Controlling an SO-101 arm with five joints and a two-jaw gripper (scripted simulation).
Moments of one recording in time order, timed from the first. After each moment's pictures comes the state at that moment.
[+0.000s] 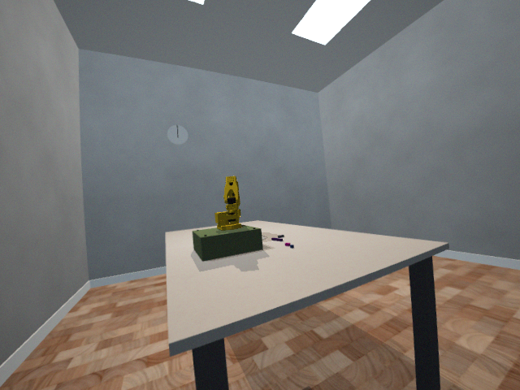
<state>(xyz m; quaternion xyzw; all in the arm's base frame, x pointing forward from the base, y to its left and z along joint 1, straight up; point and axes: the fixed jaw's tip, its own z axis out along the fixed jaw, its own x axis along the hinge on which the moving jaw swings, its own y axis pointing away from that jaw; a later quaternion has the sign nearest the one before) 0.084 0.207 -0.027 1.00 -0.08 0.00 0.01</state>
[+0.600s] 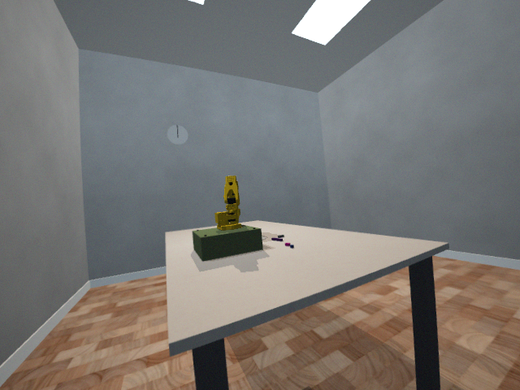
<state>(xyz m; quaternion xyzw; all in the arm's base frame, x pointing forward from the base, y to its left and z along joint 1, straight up) 0.083 0.207 -0.024 1.00 -0.08 0.00 0.00</state>
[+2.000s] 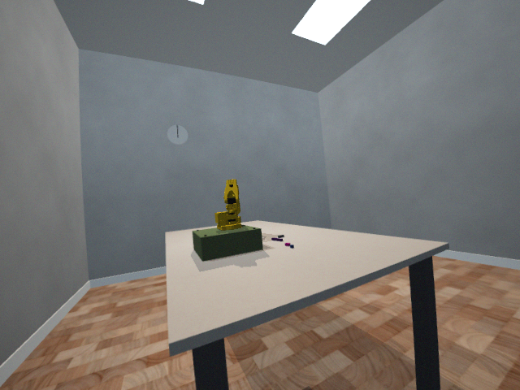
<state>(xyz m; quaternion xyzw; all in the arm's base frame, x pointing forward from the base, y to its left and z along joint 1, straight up) 0.084 0.210 -0.066 1.00 -0.08 0.00 -0.01</state>
